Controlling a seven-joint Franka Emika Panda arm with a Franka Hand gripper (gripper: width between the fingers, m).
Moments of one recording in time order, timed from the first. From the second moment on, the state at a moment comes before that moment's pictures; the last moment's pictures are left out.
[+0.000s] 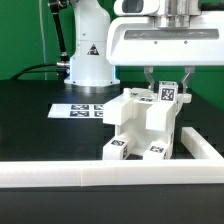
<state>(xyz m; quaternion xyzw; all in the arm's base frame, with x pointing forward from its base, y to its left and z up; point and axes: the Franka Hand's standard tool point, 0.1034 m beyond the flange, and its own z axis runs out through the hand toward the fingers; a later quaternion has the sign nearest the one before) 0.574 0.090 0.114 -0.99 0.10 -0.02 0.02</state>
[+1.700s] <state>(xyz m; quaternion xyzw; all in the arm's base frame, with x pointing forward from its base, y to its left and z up) 0.576 0.092 0.113 -0.79 0.62 0.00 0.05</state>
